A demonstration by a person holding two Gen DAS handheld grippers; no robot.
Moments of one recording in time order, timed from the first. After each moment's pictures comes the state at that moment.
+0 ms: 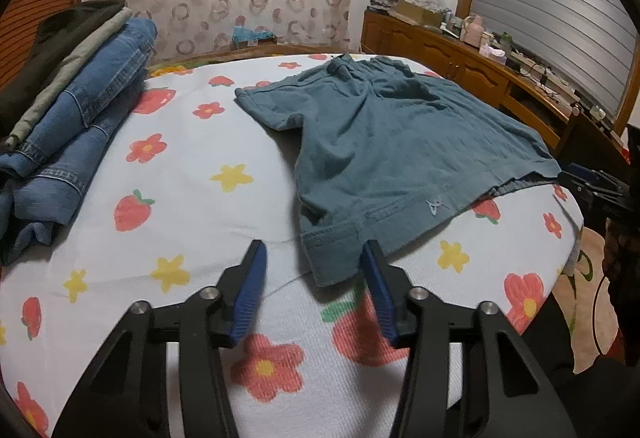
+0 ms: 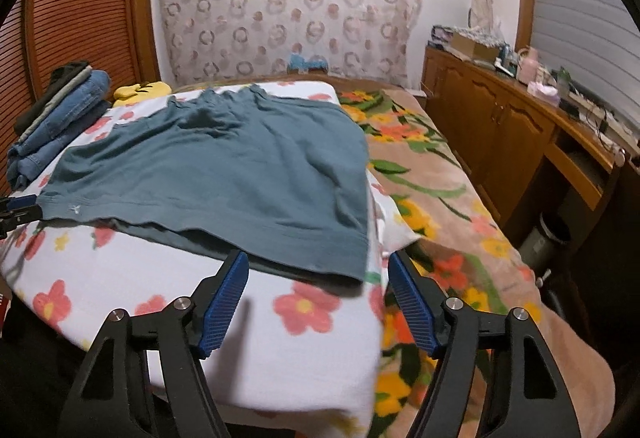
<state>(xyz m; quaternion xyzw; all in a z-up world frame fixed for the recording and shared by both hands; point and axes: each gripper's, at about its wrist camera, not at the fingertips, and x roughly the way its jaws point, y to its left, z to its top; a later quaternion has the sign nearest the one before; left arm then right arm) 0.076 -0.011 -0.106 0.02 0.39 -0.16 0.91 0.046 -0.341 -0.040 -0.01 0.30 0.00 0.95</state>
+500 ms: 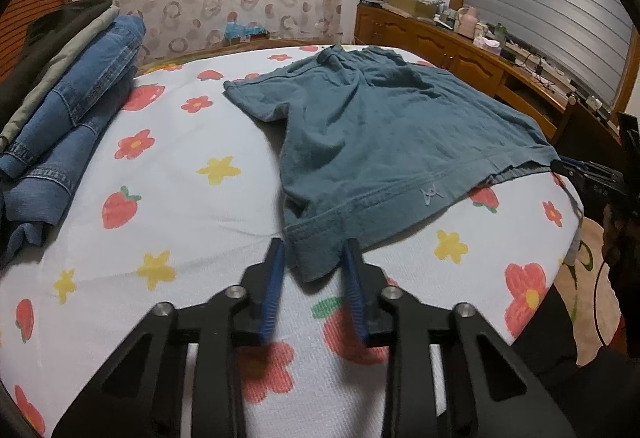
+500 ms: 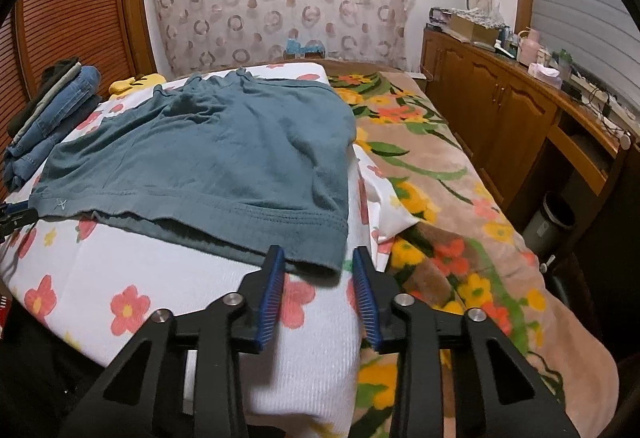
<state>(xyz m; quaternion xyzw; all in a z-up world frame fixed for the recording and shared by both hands) 0.075 -0.016 -0.110 0.03 0.40 -0.18 0.90 0.049 -0.344 -0.028 0.01 0.31 0.01 0.95</state>
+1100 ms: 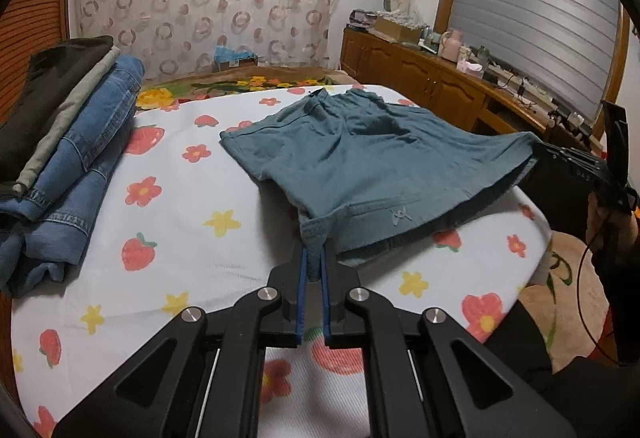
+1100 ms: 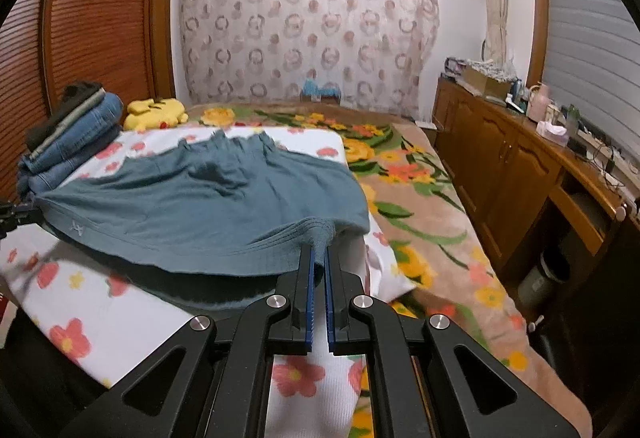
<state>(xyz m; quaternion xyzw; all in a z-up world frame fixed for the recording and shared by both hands) 0.067 -0.006 -0.063 0.01 0.36 -0.20 0.91 0.037 -0.347 0.005 -0.03 0.23 0.03 0.97</state>
